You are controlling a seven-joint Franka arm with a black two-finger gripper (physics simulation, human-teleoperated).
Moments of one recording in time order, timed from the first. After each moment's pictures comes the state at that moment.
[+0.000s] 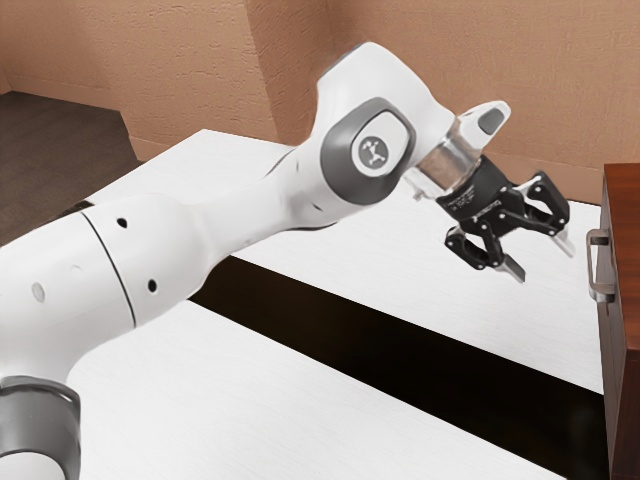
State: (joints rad) arm -0.07 0.53 -0.21 -1.13 -0.47 2.02 -0.46
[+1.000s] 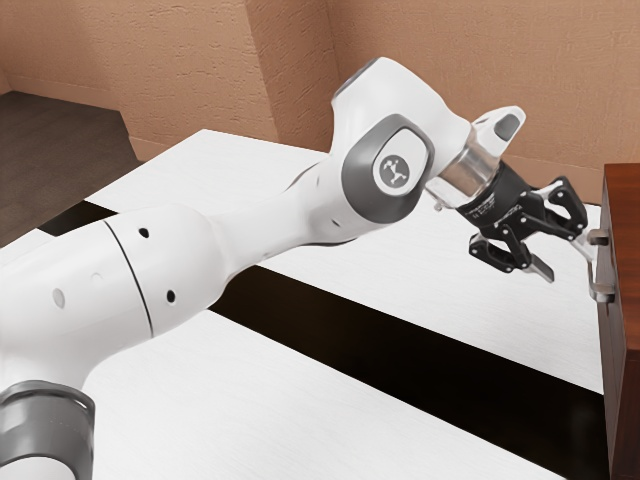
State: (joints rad) arm -0.08 0.56 -0.24 -1.13 -0.46 2.13 -0.49
